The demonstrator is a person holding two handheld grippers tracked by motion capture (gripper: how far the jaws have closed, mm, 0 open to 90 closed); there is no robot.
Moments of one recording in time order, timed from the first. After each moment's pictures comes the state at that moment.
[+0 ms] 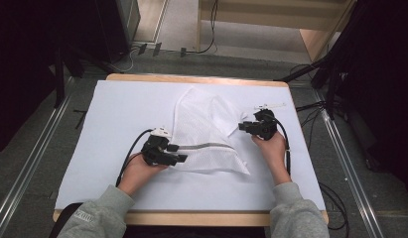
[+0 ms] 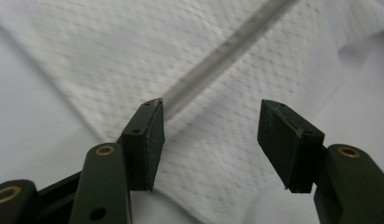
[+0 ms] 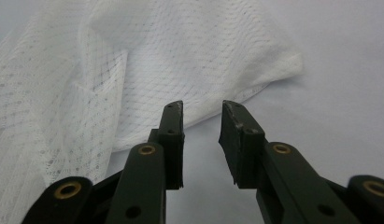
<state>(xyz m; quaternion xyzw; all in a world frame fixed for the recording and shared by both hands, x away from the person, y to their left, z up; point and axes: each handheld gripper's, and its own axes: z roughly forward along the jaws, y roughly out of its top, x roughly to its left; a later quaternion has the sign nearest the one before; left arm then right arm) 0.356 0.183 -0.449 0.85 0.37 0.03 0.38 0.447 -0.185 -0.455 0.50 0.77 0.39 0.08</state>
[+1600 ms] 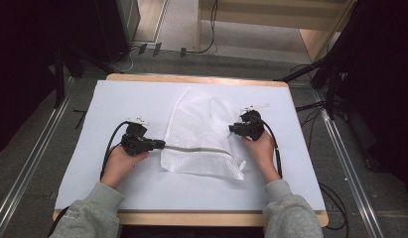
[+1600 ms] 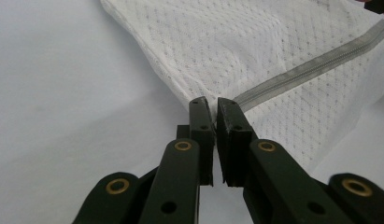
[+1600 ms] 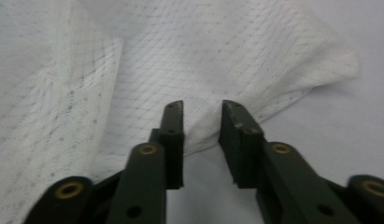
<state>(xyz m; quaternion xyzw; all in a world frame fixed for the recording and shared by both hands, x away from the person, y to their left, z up) 0.374 0.239 -0.442 0.81 0.44 0.00 0.38 0.454 -0.150 -0.470 0.48 0.80 0.35 0.10</state>
